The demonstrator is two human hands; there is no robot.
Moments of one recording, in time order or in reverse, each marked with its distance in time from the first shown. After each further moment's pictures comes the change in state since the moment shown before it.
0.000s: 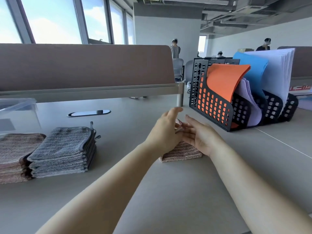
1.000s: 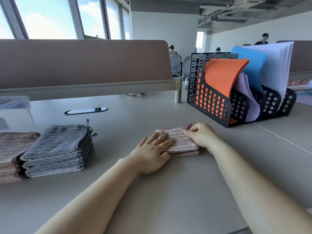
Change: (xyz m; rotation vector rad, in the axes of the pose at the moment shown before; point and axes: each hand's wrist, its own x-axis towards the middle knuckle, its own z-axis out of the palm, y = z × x) left_hand -0.040 -0.054 0.010 0.452 -0.522 -0.089; right_hand 0.015 0.019 -0.024 -0.946 0.274 -0.109
